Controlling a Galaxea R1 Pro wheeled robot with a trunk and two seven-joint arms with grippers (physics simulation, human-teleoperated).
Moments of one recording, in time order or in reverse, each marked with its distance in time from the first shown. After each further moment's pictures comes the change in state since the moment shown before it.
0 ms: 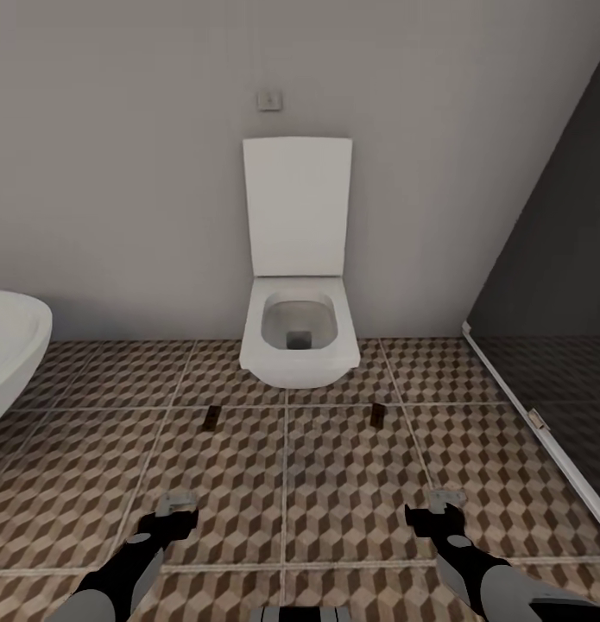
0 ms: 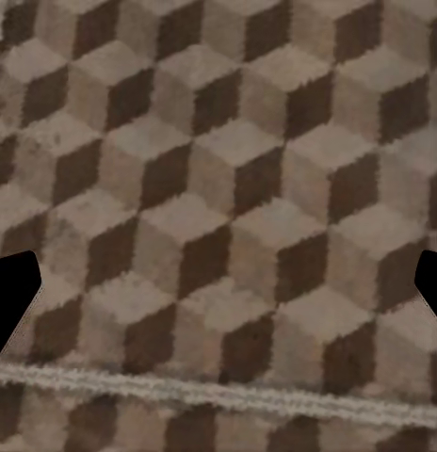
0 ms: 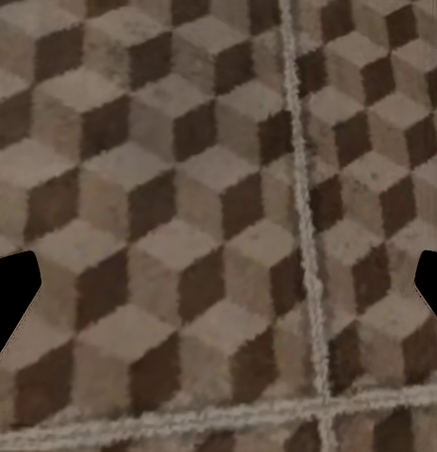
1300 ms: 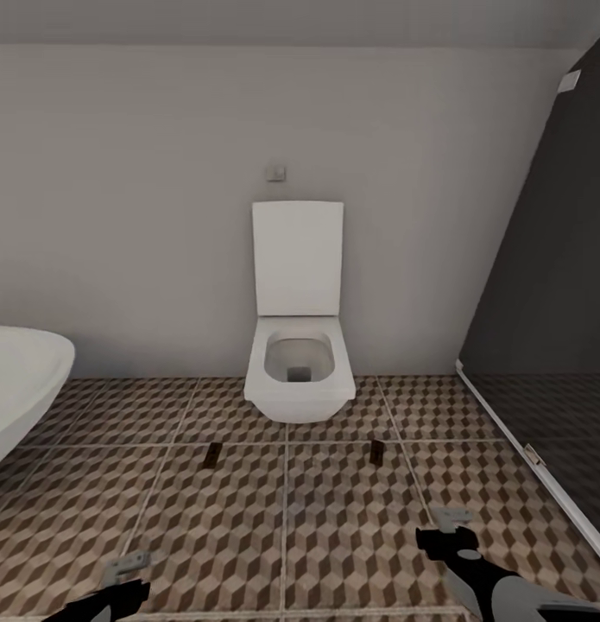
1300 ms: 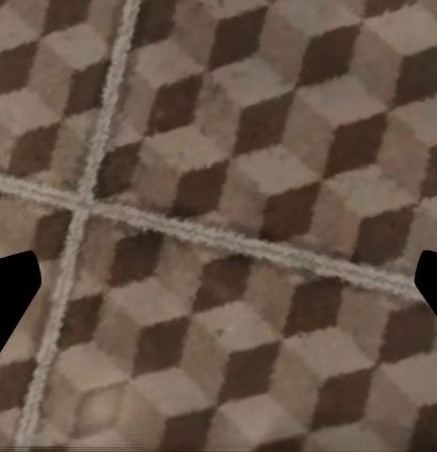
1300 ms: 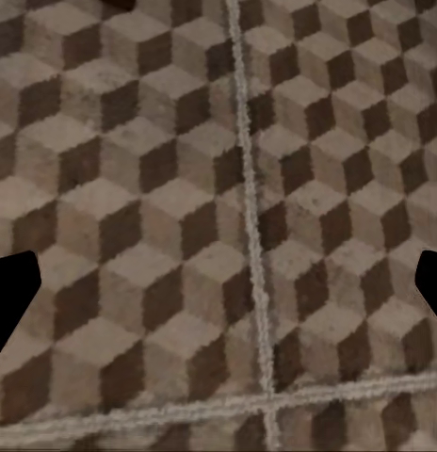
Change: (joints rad) left arm 0.006 0.139 0.003 0.306 0.137 -0.005 -0.011; right arm 0.015 -0.026 0.002 0.045 0.005 0.074 0.007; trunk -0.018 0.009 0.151
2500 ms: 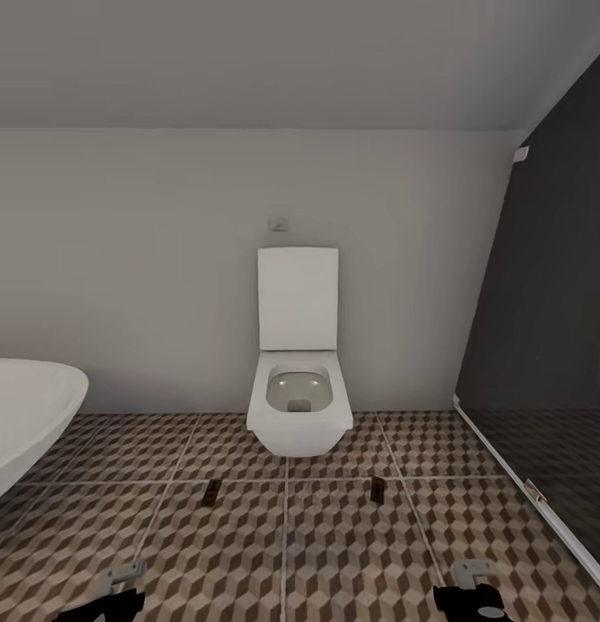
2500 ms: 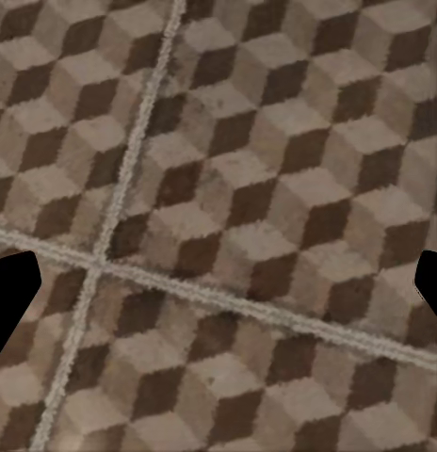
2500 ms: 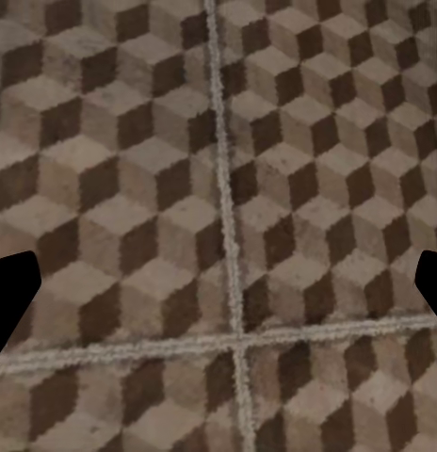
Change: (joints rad) left arm 0.010 0.010 0.000 0.019 0.015 0.004 -0.003; right arm 0.130 -0.021 0.001 0.001 0.000 0.010 0.005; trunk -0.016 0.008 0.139
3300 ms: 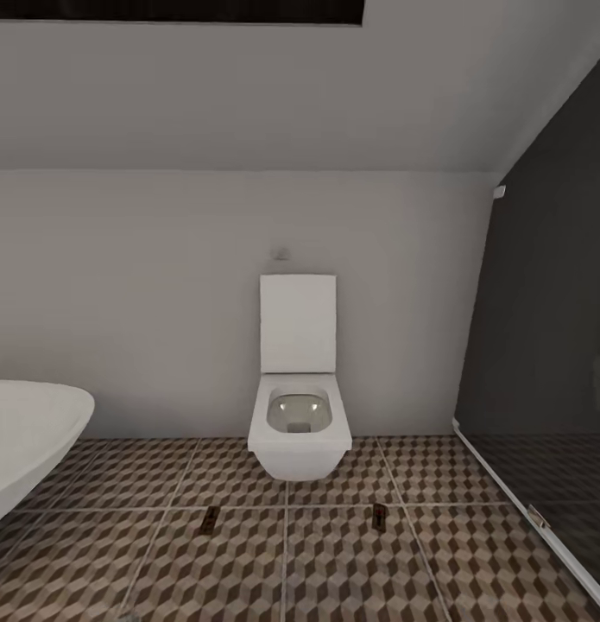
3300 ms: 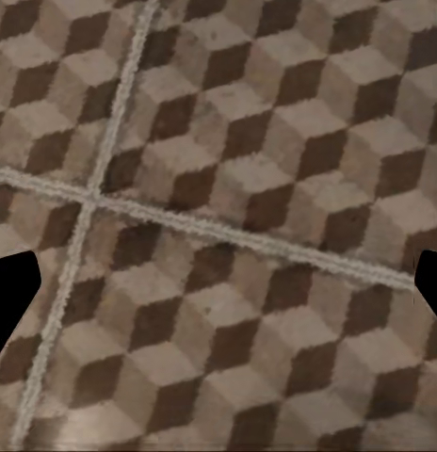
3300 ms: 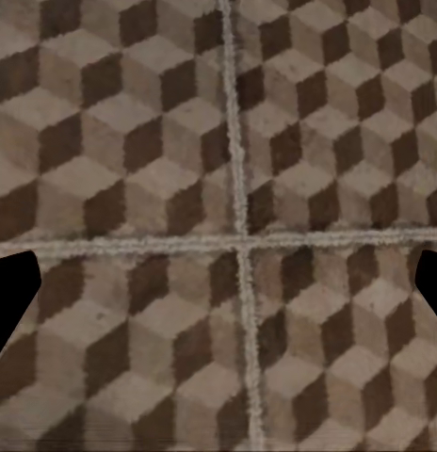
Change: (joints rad) left arm 0.118 -0.021 0.000 0.001 0.000 0.002 0.002; right arm 0.124 0.007 0.000 0.000 0.001 0.061 -0.002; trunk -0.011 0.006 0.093
